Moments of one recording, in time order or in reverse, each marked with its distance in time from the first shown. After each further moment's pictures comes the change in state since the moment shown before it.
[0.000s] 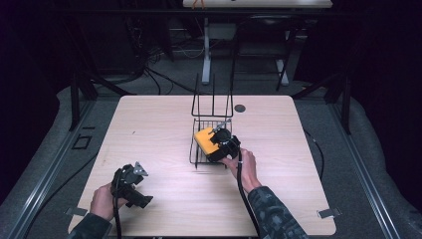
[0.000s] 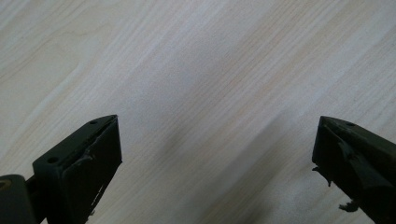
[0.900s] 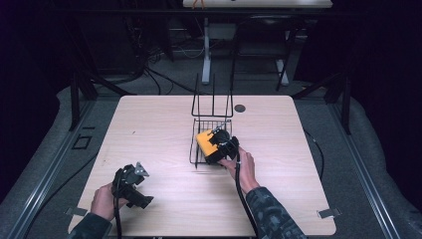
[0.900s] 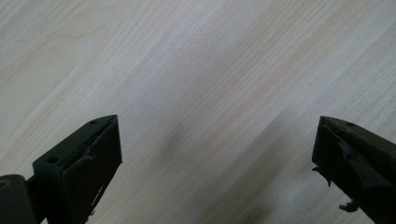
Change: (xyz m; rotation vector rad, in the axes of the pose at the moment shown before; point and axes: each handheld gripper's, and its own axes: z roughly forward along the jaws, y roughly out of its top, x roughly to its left) left arm -0.001 0.002 0.001 0.004 0.000 0.013; right arm 0.001 -0.001 0.007 0.037 0.008 0.027
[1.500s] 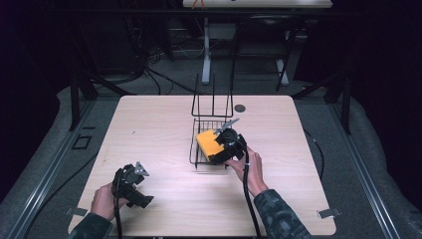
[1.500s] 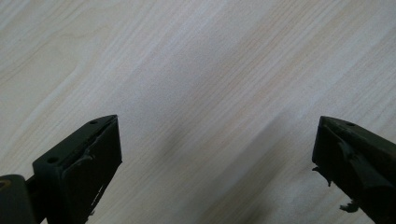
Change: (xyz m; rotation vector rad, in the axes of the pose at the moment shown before) left arm 0.000 0.000 0.000 -0.004 0.001 -0.012; right arm 0.000 -0.008 -0.038 -0.091 0.018 -0.037
